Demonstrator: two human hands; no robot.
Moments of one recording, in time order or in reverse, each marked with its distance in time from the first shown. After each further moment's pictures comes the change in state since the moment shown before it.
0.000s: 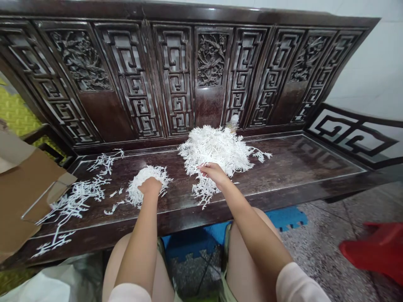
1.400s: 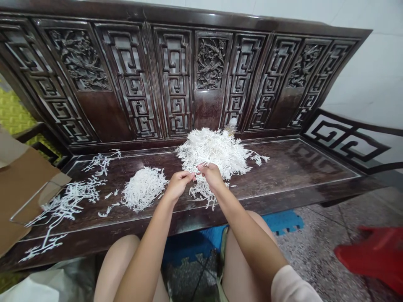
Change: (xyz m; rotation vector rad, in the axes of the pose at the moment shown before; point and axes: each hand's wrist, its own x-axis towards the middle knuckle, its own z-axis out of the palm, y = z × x) left_hand -0.069 0.072 0.000 -1.074 -0.255 0.654; right_hand 0.003 0.001 0.009 0.124 0.146 -0.107
